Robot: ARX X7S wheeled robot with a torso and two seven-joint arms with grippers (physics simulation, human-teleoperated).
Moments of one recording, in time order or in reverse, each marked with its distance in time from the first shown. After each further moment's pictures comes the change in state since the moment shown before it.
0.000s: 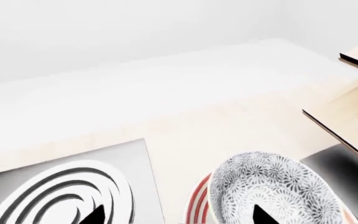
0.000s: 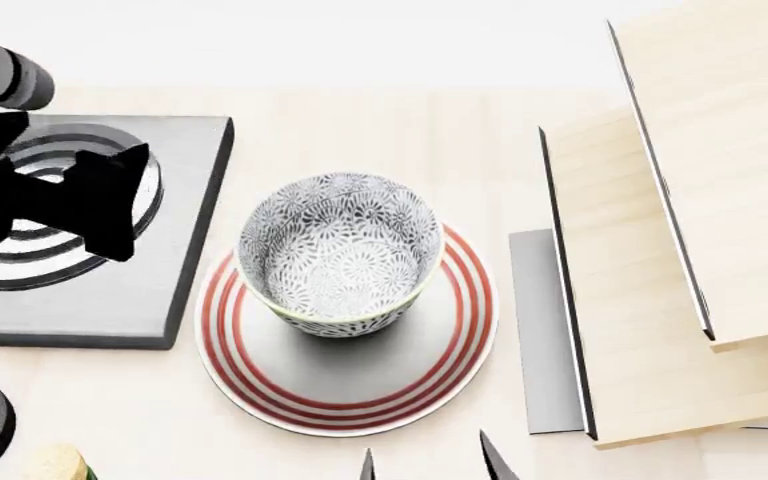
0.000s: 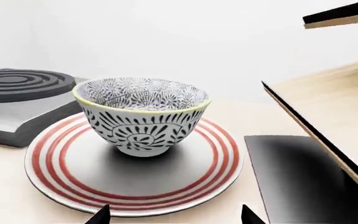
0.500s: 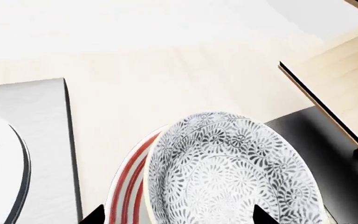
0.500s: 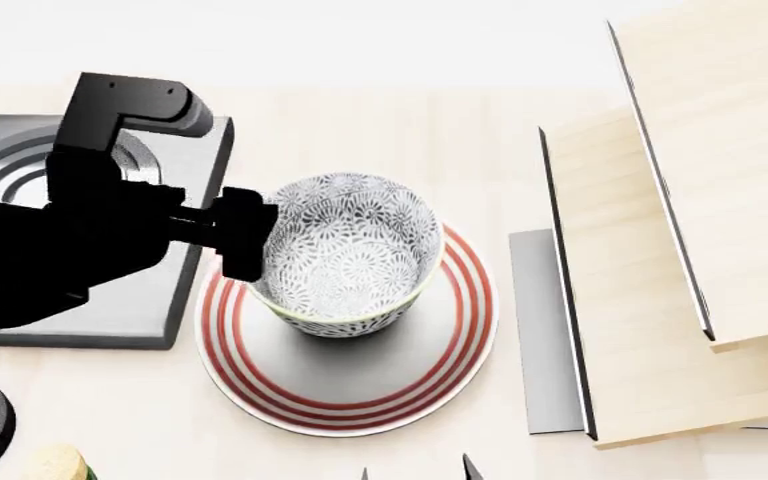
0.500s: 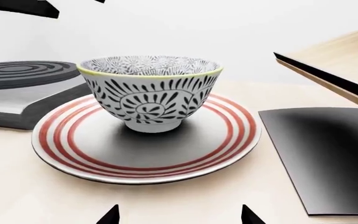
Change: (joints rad) left arm -0.132 0.202 0.179 -0.726 0.121 0.313 0.199; right arm 0.021 -0.101 0.002 0.276 0.017 -0.198 -0.078
